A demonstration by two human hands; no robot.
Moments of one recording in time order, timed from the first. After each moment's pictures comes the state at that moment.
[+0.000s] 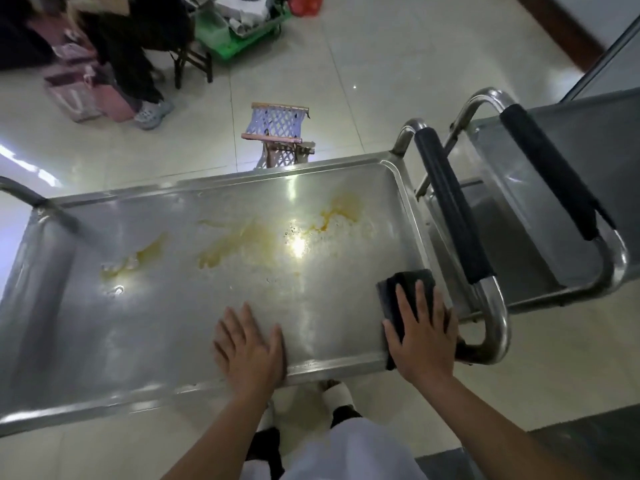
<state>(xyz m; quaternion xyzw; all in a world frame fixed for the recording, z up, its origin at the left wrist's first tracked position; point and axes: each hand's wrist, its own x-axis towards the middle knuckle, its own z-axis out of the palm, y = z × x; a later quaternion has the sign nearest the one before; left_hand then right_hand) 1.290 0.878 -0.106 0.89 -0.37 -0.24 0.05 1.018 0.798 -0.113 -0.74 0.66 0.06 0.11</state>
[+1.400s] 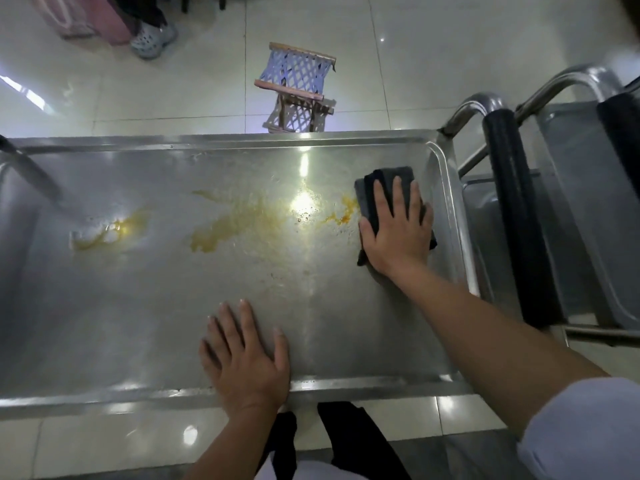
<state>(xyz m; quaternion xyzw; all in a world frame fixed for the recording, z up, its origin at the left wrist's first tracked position) 1.287 0.881 -0.138 0.92 -0.37 -0.13 0.02 1.138 0.618 -0.113 -0.80 0.59 0.02 0.10</state>
